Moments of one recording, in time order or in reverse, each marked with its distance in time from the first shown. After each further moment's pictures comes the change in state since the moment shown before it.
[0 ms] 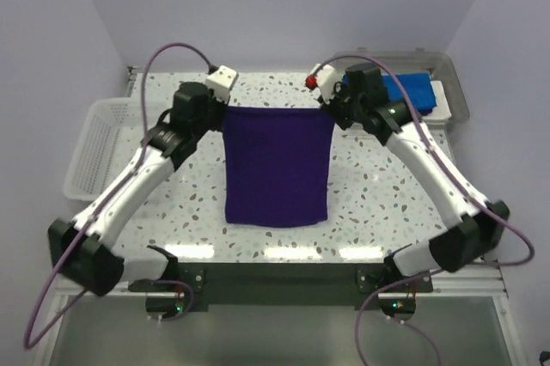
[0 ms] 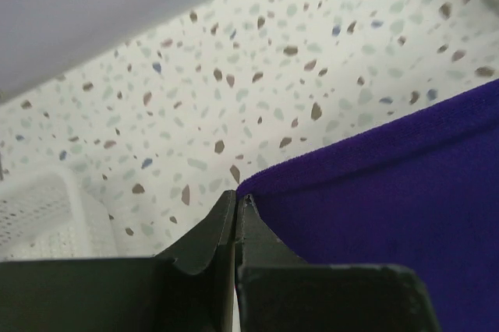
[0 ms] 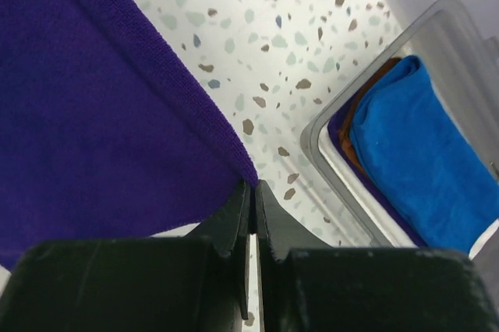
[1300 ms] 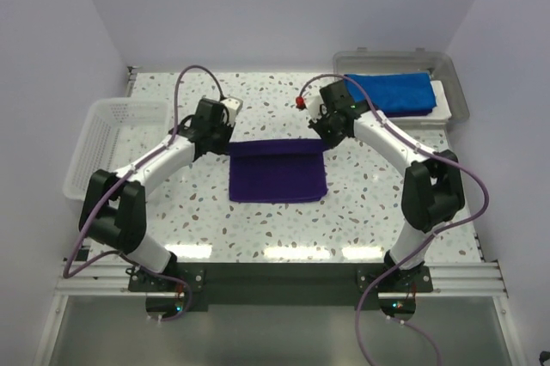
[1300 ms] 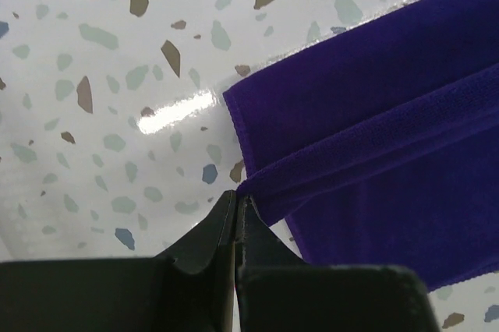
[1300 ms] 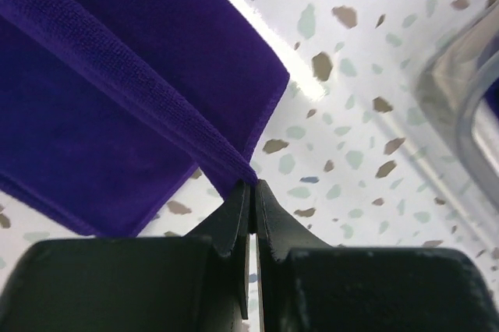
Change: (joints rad) left arm 0.080 0.344 -0.098 -0.022 0.089 -0.086; right arm -0.032 0.366 -0.080 0.056 0.053 0.097
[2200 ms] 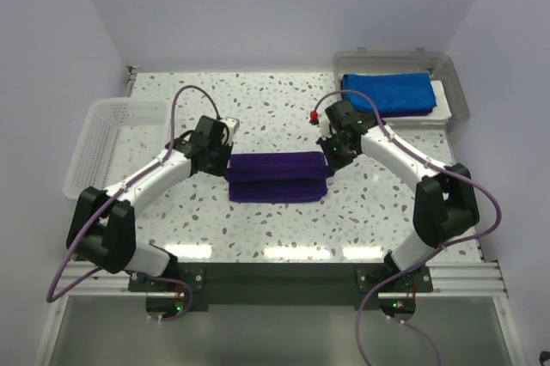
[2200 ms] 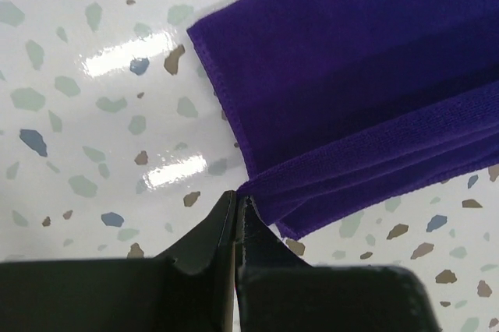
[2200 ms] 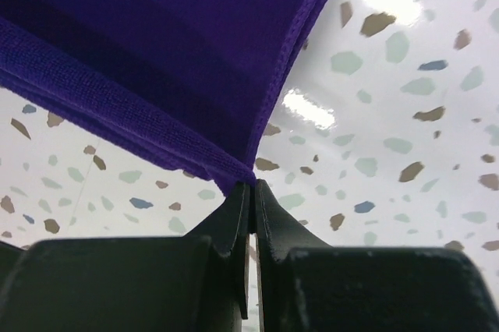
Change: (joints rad) left arm -0.053 -0.138 -0.125 -0.159 0.037 -0.174; right arm 0.012 -0.138 -0.181 -0.116 -0.044 0.339
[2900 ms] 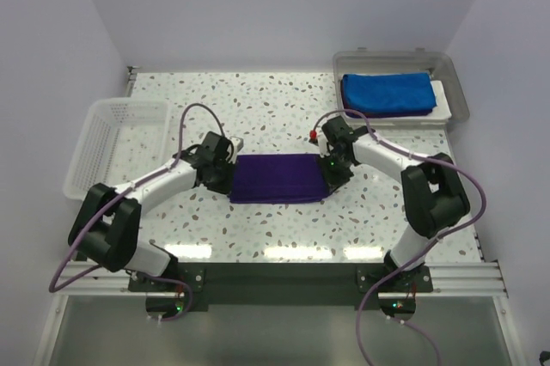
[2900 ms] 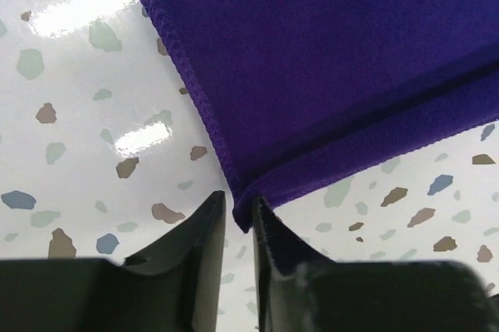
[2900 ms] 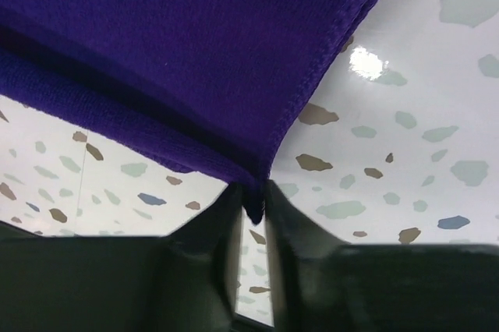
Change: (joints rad) left arm -0.047 0.025 -0.135 0.024 0.069 -0.062; right arm 0.007 0.088 -0.142 0.048 -0.099 0.084
